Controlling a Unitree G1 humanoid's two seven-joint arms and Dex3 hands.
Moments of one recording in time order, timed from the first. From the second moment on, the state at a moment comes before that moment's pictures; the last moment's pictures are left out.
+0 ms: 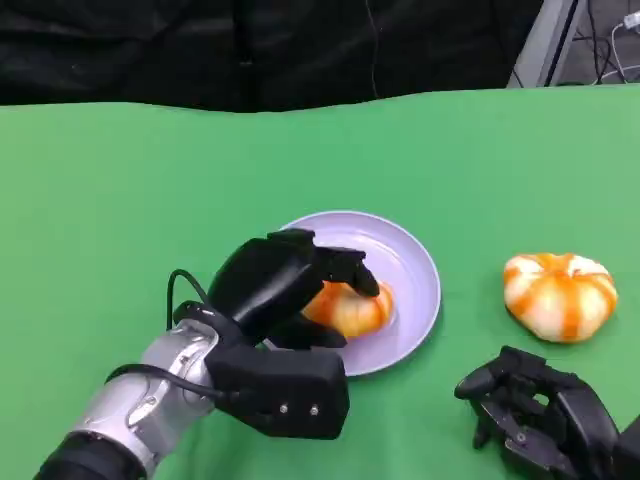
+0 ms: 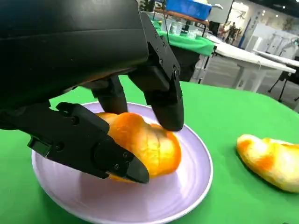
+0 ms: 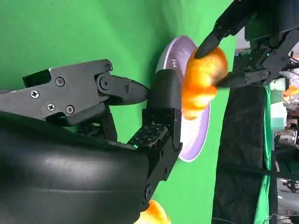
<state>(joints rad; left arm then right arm) -0.49 0.16 -0.46 0.62 0.70 -0.44 0.20 -0.07 -0.02 -0.03 0.74 0.12 -0.66 0.40</state>
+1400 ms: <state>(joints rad) -0.23 0.08 -0.05 0.19 -0.19 -0.16 -0.37 -0.08 -0.02 -0.03 0.76 0.12 -0.67 0.42</state>
